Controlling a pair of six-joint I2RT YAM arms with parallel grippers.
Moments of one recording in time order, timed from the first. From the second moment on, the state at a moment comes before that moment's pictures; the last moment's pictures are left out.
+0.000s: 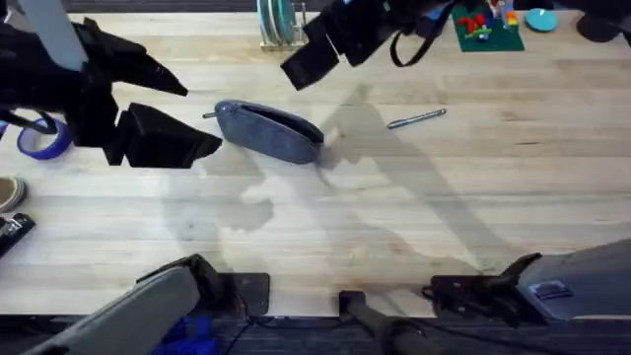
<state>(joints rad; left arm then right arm) 0.42 1.24 1.46 -1.69 0.71 1.23 0.61 1.67 1.65 -0.88 -0.24 -0.13</state>
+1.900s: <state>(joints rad) 0.42 1.21 1.46 -1.69 0.71 1.11 0.68 1.77 1.65 -1.10 -0.35 -0.44</state>
